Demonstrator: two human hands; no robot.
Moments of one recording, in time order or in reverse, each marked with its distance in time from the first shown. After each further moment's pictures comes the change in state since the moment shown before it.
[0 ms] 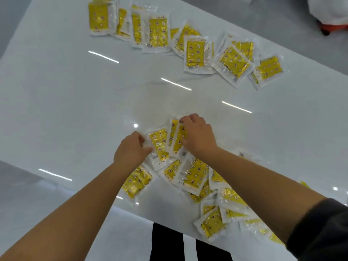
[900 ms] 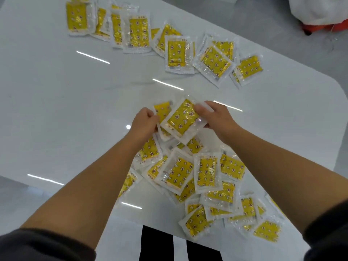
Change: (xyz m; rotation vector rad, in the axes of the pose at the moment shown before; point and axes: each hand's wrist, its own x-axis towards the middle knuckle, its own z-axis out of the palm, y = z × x) left_hand 0.028 0.099 0.017 -0.643 -0.079 -0.002; right_hand 0.003 0.076 -0.069 1.072 0.015 0.264
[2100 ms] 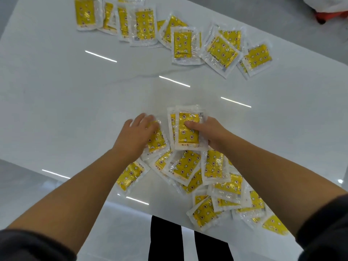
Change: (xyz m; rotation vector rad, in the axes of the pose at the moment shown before) left_hand -0.029 -0.062 -0.050 1.440 -0.071 0.682; right_hand -0.022 0.034 0.038 0.141 -0.115 0.360
